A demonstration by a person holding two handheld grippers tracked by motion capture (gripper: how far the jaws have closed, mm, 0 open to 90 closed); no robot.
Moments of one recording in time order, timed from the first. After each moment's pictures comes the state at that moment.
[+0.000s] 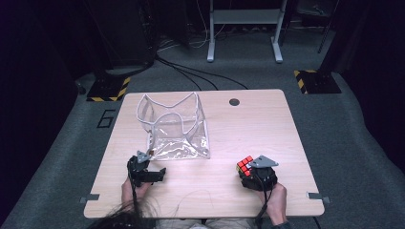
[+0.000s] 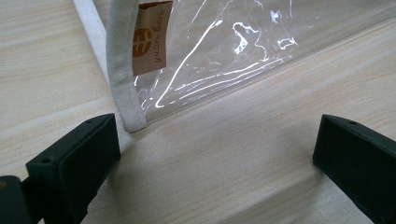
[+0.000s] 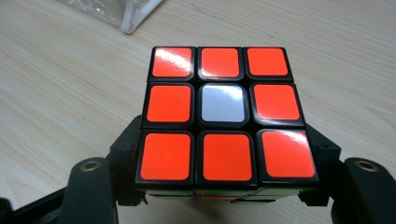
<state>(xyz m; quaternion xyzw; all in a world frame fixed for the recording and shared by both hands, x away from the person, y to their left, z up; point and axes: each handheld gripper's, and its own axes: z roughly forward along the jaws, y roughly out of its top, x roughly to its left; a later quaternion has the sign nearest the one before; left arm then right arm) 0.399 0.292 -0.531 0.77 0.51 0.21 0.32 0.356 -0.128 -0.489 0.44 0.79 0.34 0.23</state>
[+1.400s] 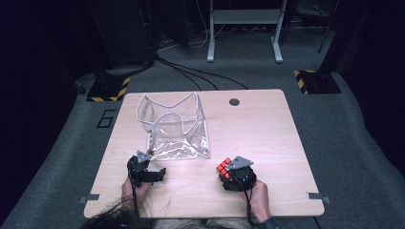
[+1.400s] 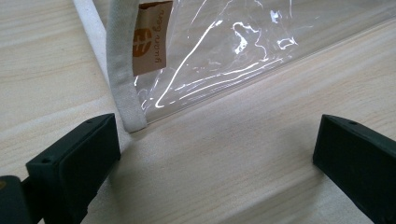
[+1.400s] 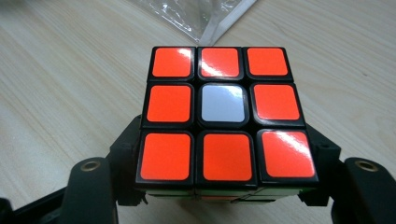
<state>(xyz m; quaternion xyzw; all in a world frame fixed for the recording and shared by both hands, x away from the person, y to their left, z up) 0.399 0.292 -0.531 0.77 0.51 0.21 0.32 0.362 -0.071 -0.493 0.37 0.84 0.34 0.20</state>
